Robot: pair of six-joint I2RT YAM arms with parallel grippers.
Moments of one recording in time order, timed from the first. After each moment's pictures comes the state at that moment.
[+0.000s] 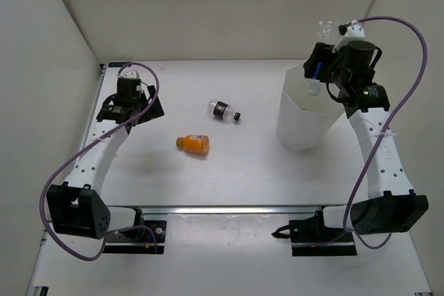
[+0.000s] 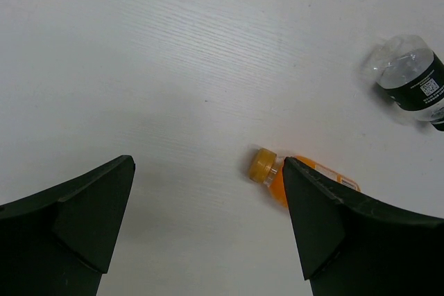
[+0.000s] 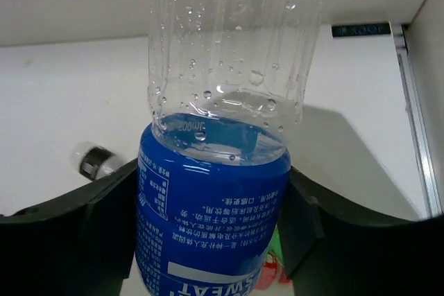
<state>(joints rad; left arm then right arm) -0.14 1.29 1.15 -0.63 -0.17 -0.39 0.08 1.31 1.53 -0.49 -0.06 0.16</state>
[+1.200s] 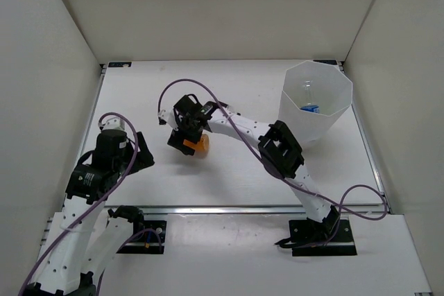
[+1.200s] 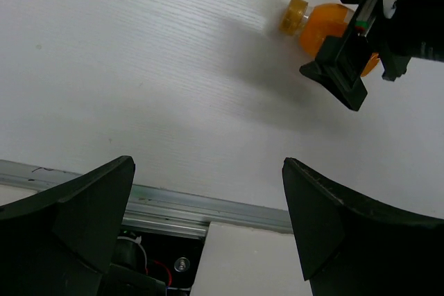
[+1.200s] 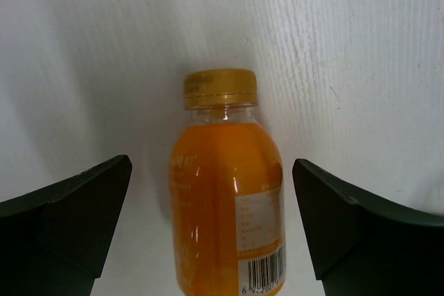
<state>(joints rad) -0.25 0.65 0.94 -1.09 -0.19 -0.51 0.92 2.29 1.99 -0.70 -0.22 -0.38</state>
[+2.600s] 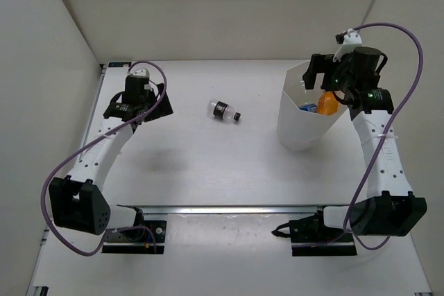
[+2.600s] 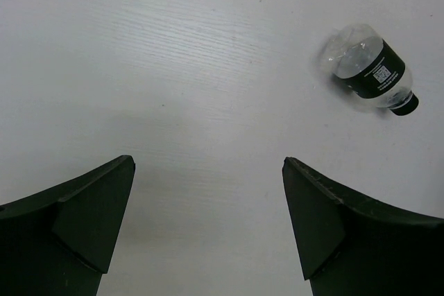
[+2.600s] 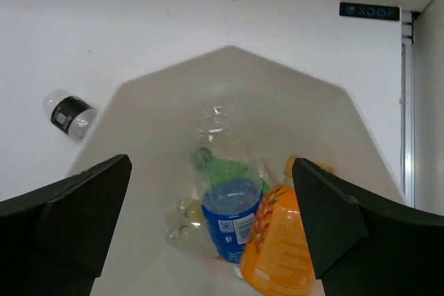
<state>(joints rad) -0.20 1.34 1.16 -0.59 -0.11 -0.41 -0.03 1.29 1.44 -0.54 -0.22 0.01</state>
